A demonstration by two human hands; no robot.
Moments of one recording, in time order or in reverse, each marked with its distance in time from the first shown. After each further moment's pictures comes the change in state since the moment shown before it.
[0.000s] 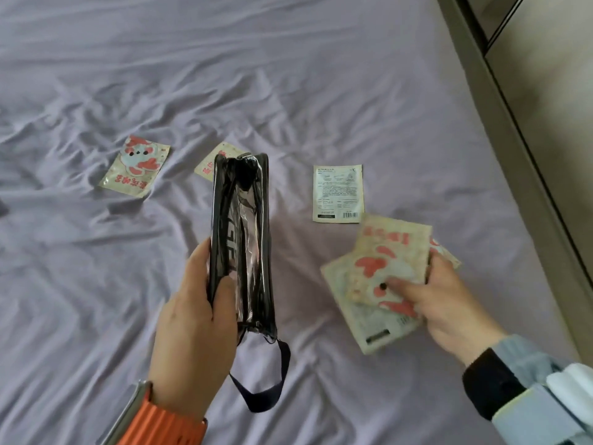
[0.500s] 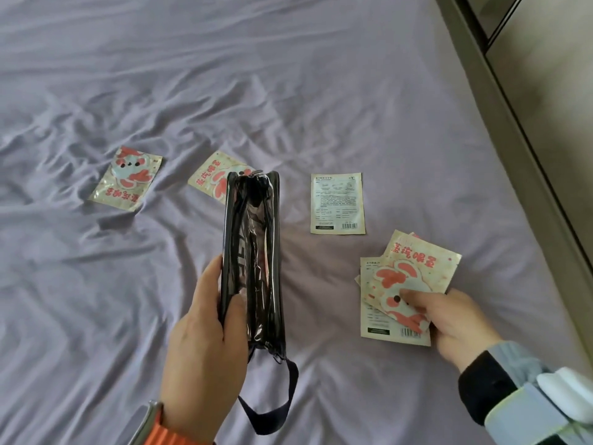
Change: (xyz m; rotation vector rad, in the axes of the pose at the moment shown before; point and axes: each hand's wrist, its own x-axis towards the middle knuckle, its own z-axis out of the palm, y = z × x) left_hand 0.011 0.006 0.017 -0.031 -0.065 -0.049; right_hand 0.030 0.010 -0.007 0.139 0.219 0.289
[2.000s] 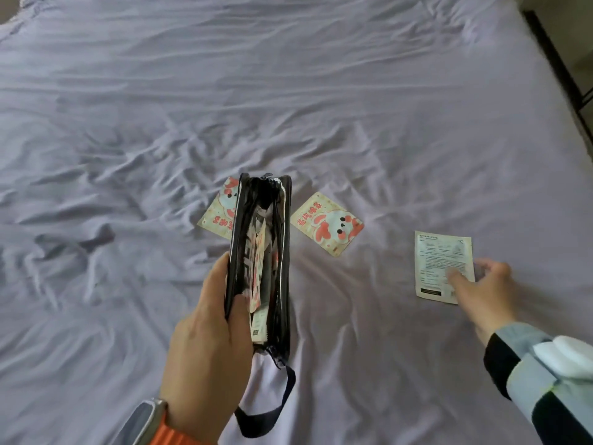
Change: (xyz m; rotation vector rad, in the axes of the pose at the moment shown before) left_hand 0.084 -0.048 -0.119 0.049 0.179 0.004; right_hand 0.039 -0.063 0.147 -0.542 0.260 -0.457
